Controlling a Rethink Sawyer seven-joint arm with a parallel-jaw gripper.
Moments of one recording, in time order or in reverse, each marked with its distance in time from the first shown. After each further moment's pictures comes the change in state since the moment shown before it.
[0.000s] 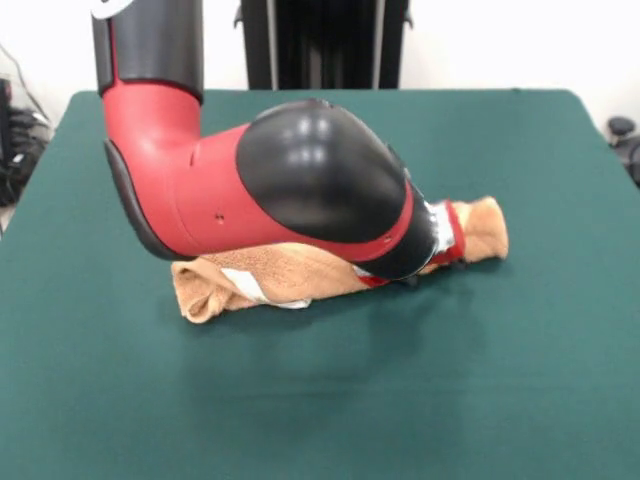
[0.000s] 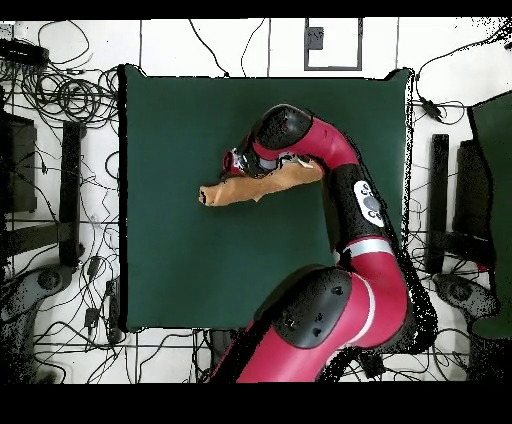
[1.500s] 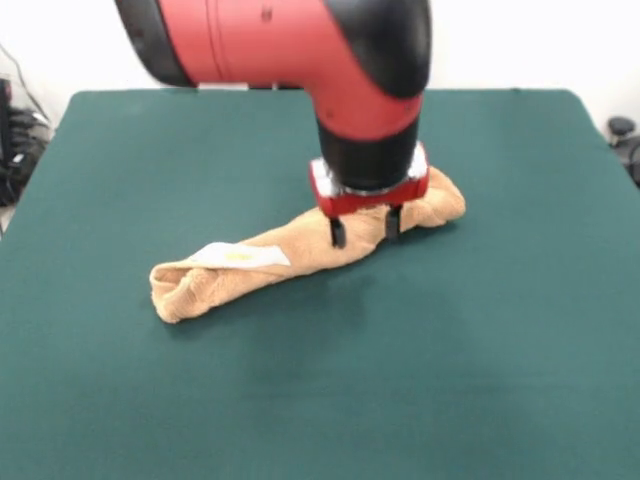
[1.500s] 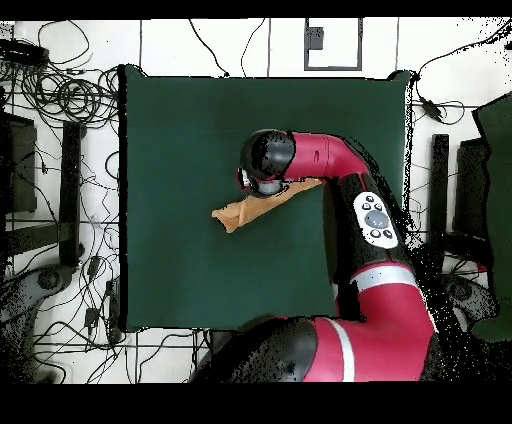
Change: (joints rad) arm 0.113 -0.347 -0.274 0.338 -0.111 -0.395 0.001
